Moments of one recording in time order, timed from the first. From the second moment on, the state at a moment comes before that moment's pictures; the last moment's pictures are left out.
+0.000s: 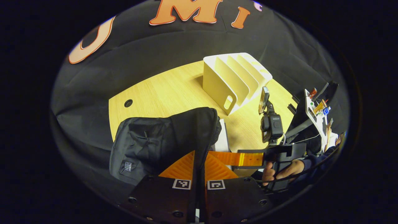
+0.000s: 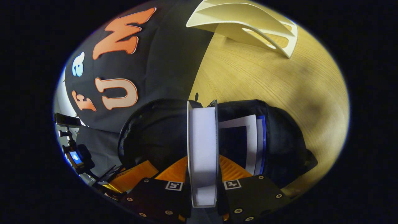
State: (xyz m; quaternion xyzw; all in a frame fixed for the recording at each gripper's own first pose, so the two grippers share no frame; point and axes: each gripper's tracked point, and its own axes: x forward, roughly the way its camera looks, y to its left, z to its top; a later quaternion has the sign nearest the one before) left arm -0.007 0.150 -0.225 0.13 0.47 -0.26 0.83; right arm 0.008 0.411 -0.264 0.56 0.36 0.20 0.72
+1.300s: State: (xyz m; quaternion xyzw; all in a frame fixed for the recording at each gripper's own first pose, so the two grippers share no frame) left arm -0.027 0.147 -0.252 0.14 0.45 -0.25 0.84; right arm -0.013 0.332 -0.277 0.43 0.42 0.15 0.79
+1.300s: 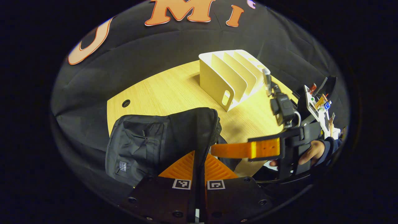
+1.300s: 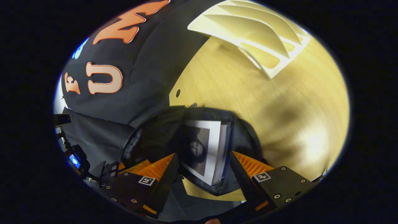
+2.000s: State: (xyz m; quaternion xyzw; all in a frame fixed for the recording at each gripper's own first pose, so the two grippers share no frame) left arm -0.031 0.127 -0.276 0.15 0.45 -0.17 0.86; right arm -0.004 0.168 -0.216 0.30 0.37 0.13 0.87
